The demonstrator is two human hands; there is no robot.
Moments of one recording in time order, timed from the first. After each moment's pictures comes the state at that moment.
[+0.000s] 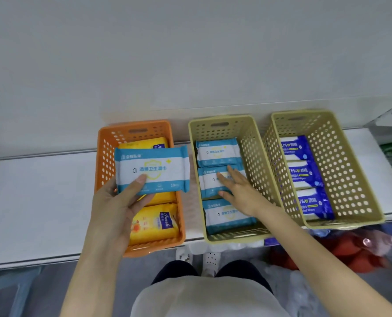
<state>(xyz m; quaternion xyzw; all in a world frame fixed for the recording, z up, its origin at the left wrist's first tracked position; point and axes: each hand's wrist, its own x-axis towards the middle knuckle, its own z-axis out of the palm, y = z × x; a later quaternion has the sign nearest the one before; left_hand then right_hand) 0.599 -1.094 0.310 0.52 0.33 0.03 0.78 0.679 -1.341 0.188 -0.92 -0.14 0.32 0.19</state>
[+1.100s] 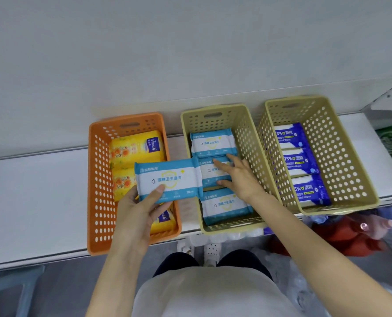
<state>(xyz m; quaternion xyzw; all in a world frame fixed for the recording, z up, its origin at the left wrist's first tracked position) 0.588 -1.121 0.277 0.50 0.37 -0.04 0.78 0.684 -1.342 0.182 -0.95 -0.10 0.22 0.20</state>
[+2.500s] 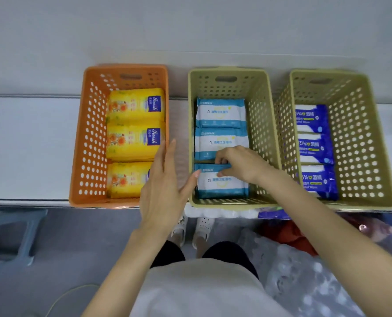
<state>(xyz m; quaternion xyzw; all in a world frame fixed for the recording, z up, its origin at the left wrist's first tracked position) 0.567 -1.179 0.227 0.95 0.15 -0.01 0.27 0.687 -1.345 0.200 -0.90 -0.28 0.31 0.13</state>
